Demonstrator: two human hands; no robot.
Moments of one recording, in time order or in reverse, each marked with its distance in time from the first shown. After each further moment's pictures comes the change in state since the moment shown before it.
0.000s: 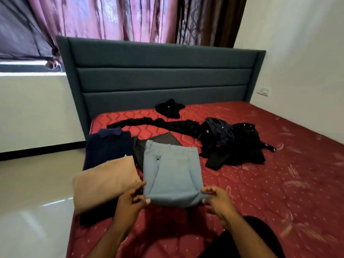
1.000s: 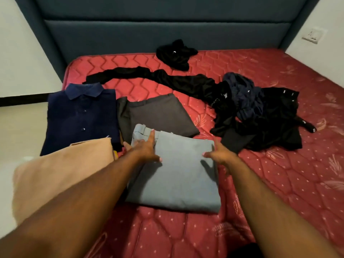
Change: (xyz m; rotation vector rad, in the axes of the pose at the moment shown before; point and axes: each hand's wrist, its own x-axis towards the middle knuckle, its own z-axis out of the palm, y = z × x) left_hand 0.282 -0.061 0.064 1.206 -0.350 -0.340; right_hand 0.278 -0.007 0.014 -0.407 -0.203 0.142
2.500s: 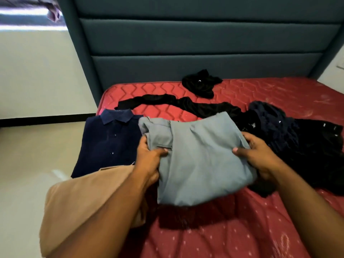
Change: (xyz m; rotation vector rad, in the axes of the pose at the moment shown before) left_hand -0.050 0.008 -0.071 -1.692 0.538 0.156; right_hand -0.016 -0.102 -0.035 0.225 0.006 -0.458
